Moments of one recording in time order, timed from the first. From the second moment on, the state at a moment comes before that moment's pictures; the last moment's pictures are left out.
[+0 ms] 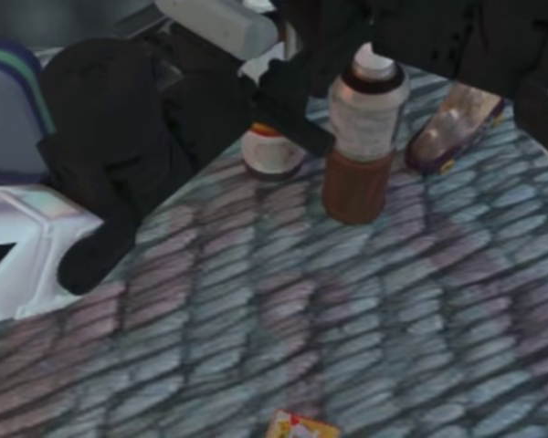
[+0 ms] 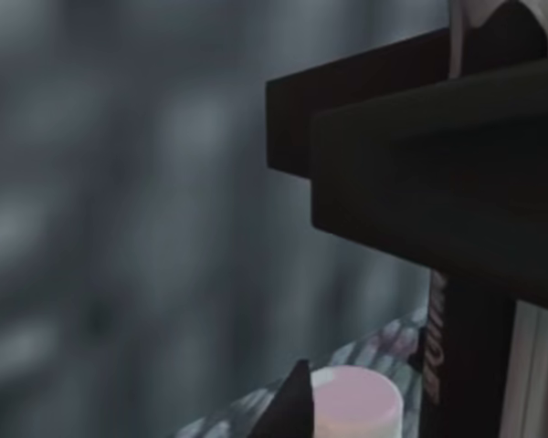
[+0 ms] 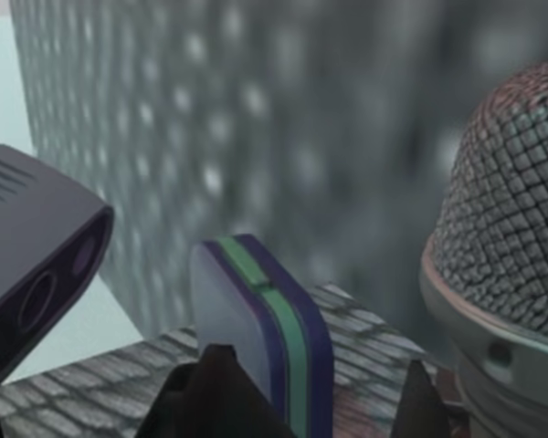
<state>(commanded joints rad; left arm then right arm) -0.63 1.52 0.79 0.80 0.15 -0.01 0.54 1.61 1.13 0.45 -0.48 0.01</state>
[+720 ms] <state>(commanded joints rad) -0.62 1.52 0.76 0.80 0.14 0.00 0.53 1.60 1.13 0.45 -0.48 0.01</state>
